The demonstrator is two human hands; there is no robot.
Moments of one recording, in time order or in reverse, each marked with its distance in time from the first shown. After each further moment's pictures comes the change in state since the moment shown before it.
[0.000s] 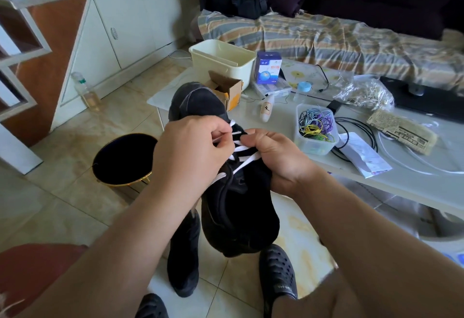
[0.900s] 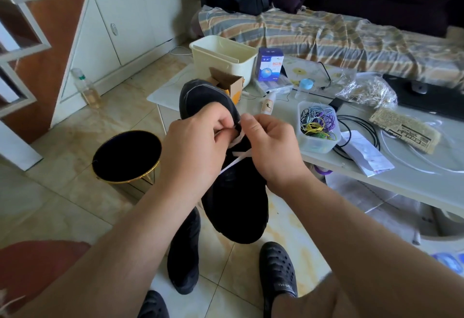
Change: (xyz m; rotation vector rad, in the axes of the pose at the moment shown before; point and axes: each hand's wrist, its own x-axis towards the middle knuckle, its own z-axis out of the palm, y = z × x) left_hand 0.001 0.000 0.012 -0.145 0.002 -0.081; right_hand -0.008 0.005 0.016 -0.496 0.312 -0.428
